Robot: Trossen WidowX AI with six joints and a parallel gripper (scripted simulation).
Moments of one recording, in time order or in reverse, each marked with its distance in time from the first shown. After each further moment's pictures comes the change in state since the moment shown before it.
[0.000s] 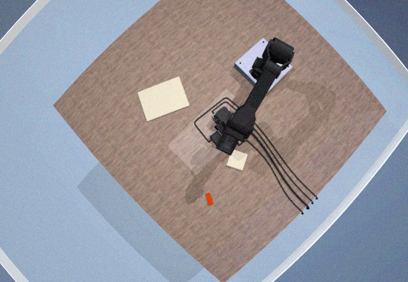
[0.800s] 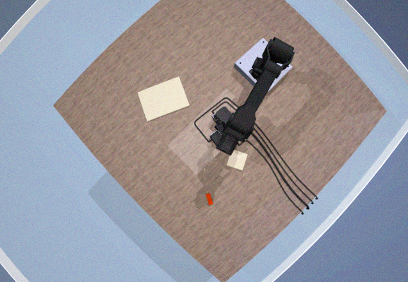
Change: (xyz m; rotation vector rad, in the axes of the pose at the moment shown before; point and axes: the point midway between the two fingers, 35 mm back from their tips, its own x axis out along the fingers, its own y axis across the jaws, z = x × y) arm 0.000 0.000 0.000 0.000 0.000 0.001
